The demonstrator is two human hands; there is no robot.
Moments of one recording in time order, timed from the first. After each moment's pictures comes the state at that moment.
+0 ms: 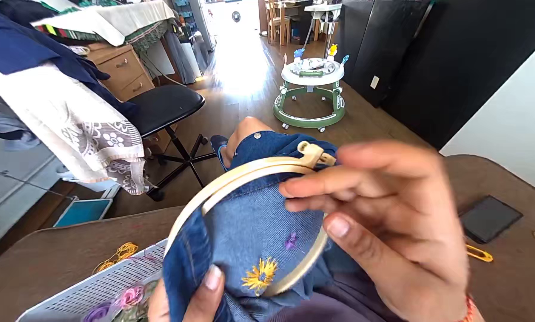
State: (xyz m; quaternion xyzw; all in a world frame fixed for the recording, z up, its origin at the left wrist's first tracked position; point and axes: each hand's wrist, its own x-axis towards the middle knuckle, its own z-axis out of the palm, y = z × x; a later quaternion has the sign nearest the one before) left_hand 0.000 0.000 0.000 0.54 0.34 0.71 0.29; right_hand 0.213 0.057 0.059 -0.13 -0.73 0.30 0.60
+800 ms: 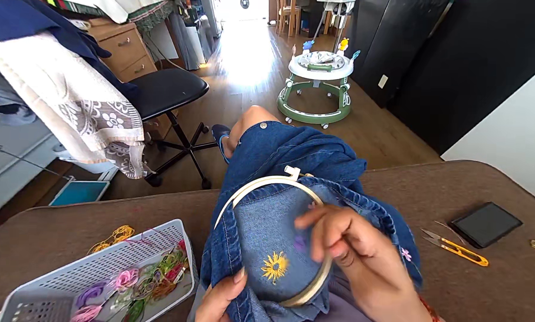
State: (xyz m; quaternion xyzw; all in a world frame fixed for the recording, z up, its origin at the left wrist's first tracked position) left_hand 0.007 -0.011 -0.052 0.29 0.16 0.65 0.68; right_hand 0.218 0.049 -0.021 -0.22 -0.73 0.34 0.55
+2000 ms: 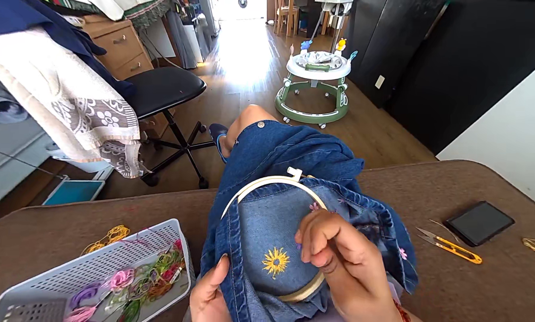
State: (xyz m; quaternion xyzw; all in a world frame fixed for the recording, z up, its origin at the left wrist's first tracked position) left_hand 0.003 -0.001 -0.065 0.22 0.01 0.62 0.75; right_hand 0.198 0.047 -0.032 -0.21 -0.71 0.32 0.60
